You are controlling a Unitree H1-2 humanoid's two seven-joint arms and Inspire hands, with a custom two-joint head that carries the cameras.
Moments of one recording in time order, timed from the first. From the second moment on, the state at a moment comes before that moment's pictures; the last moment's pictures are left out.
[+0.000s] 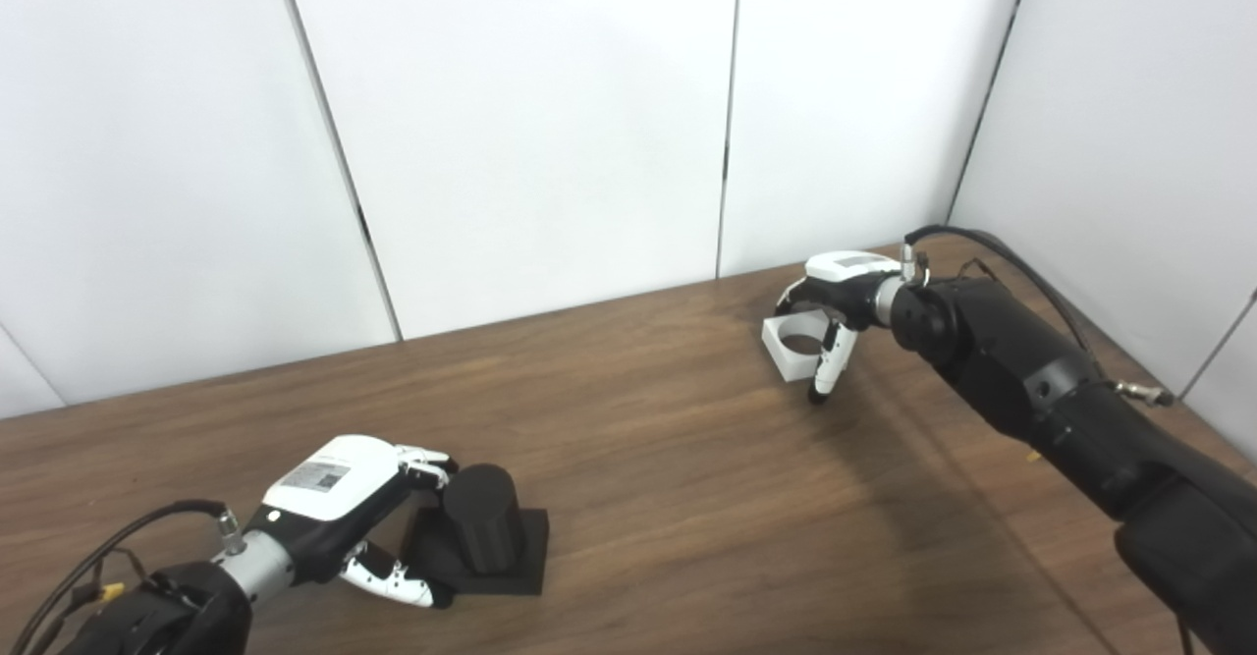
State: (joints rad) left arm -0.49 0.52 -0.59 0.16 0.67 -0.20 -0.31; right arm -0.68 -0.69 0.43 0.49 -0.73 0.15 0.39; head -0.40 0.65
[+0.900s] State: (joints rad) left arm -0.47 0.53 -0.57 0.15 0.66 -0.21 -0.32; right arm -0.63 -0.70 0.43 0.51 -0.73 0.08 0.16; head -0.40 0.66
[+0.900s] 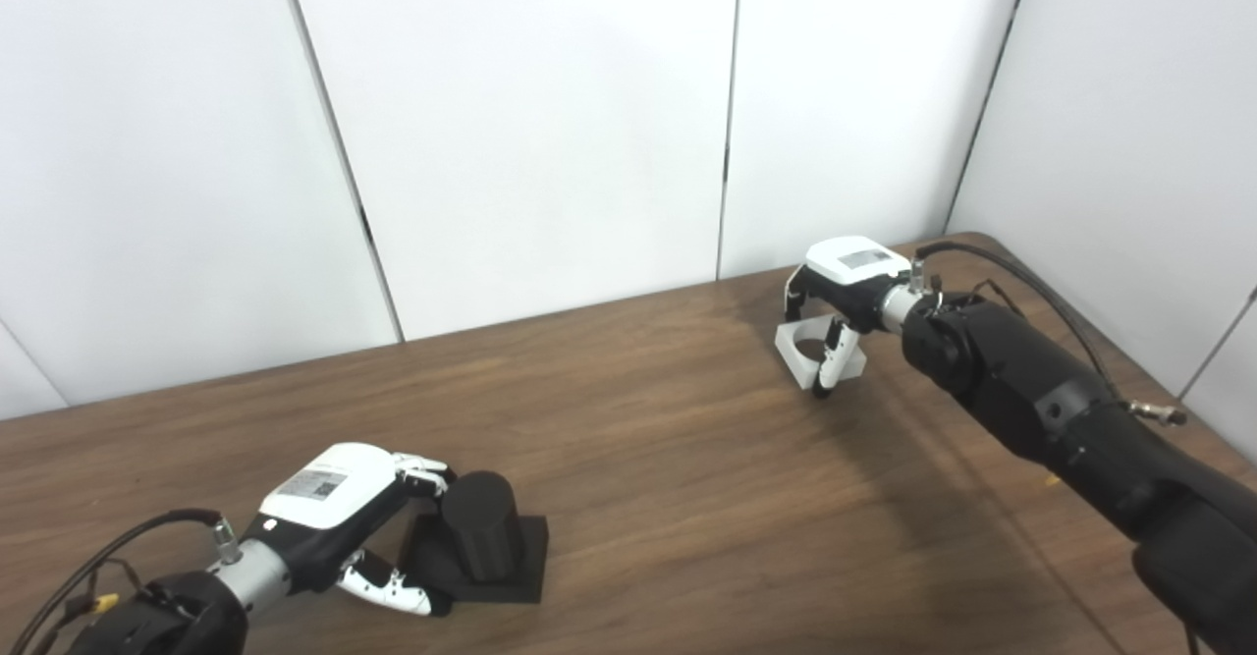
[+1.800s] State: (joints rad) left arm -0.47 0.53 -0.57 0.15 0.66 -0.21 -0.32; right arm -0.57 -0.71 0.38 0.32 -0.76 0.07 0.23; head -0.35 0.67
